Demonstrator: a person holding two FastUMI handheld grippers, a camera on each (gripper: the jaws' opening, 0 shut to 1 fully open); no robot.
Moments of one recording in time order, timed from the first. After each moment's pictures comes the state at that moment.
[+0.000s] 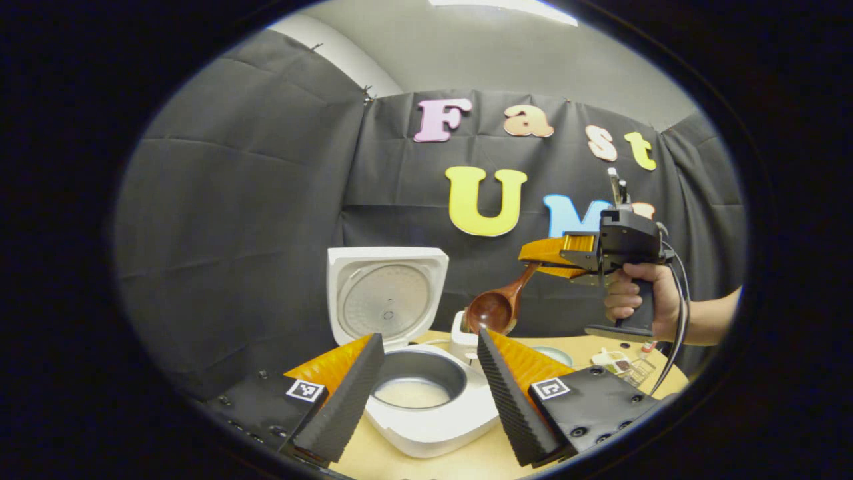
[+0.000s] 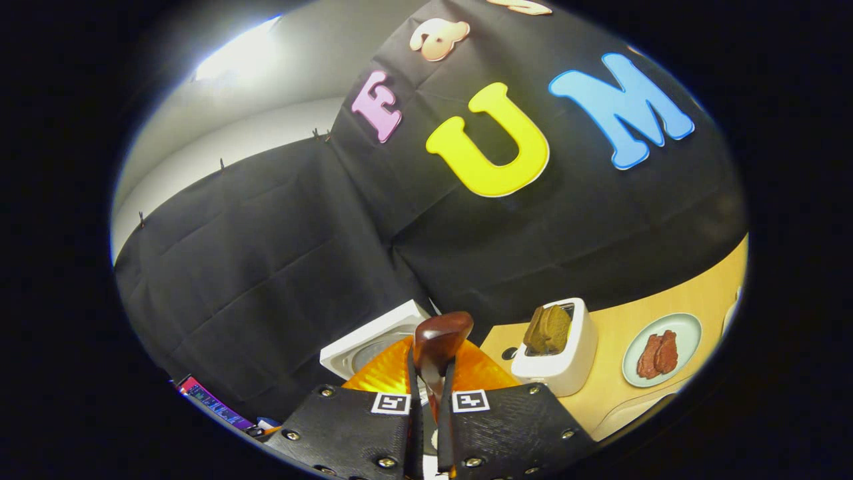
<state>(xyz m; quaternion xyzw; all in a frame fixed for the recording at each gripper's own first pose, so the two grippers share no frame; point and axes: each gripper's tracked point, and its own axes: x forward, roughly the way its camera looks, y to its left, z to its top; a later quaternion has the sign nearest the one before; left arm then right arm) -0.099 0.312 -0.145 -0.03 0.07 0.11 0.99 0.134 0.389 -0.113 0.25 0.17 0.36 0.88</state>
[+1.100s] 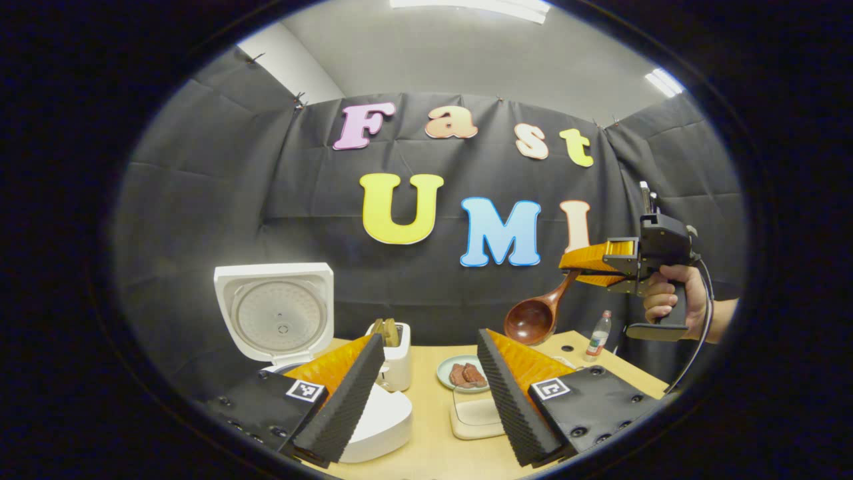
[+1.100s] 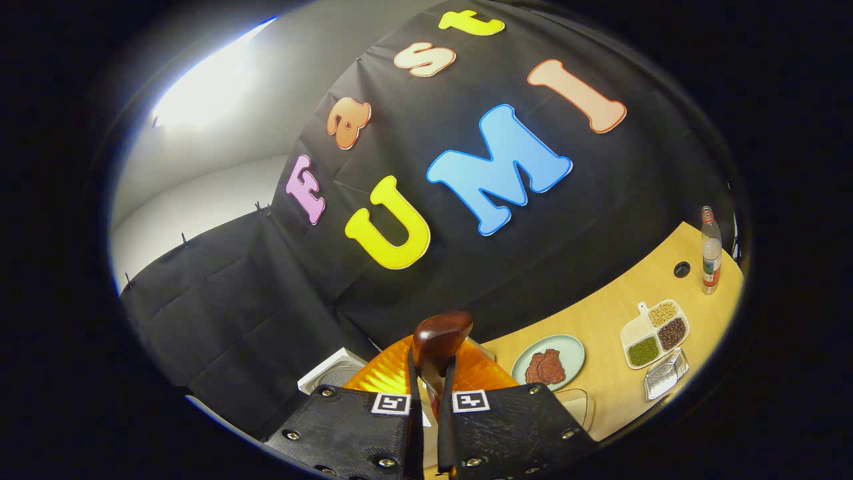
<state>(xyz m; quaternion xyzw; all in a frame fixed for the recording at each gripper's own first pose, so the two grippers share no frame) -0.053 0.150 -0.120 -0.01 0.06 -0.01 1.00 0.109 0.126 -0.092 0.32 0.13 0.20 0.92</state>
